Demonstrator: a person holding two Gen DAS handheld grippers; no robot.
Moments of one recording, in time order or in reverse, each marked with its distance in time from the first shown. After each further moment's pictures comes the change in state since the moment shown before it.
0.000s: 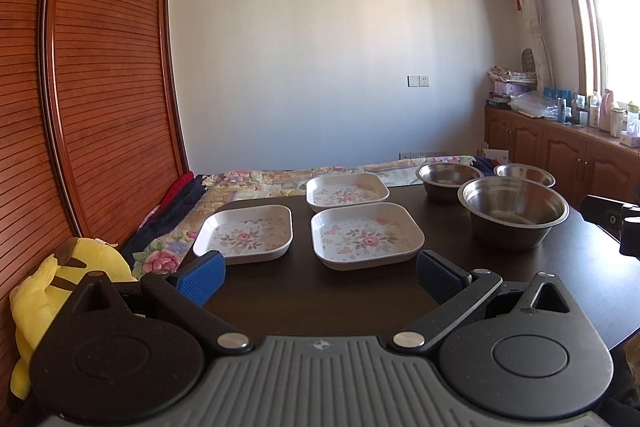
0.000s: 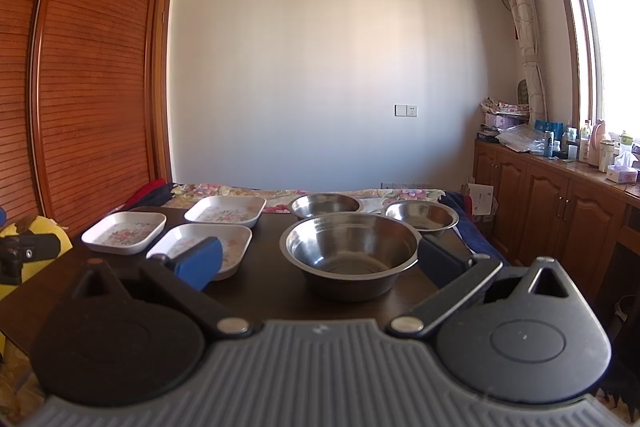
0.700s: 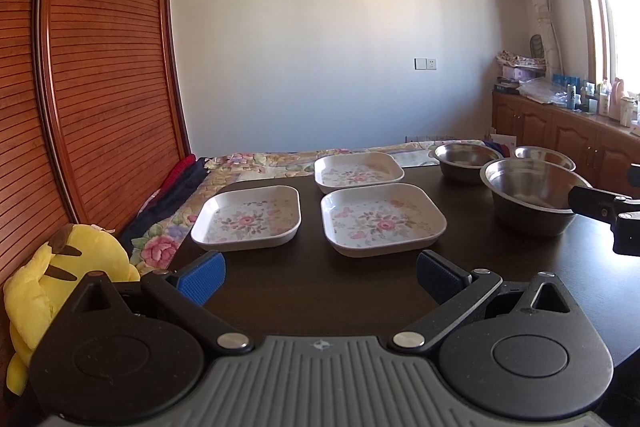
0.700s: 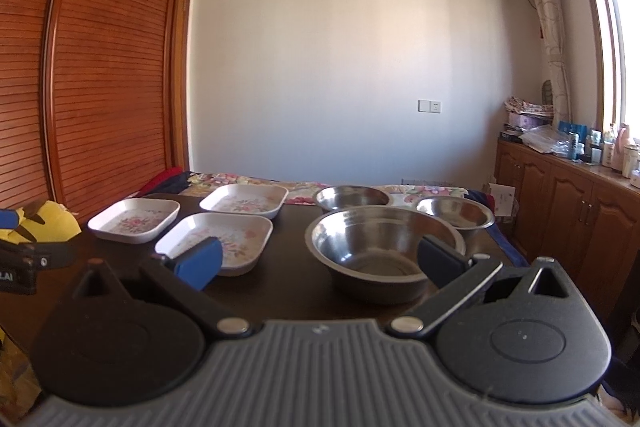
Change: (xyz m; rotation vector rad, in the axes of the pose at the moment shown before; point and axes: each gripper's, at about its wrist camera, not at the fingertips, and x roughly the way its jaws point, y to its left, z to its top) left arm 0.040 0.012 -0.008 0.002 0.049 0.012; right arm 0.033 0.018 -0.007 -0.040 0.013 0.064
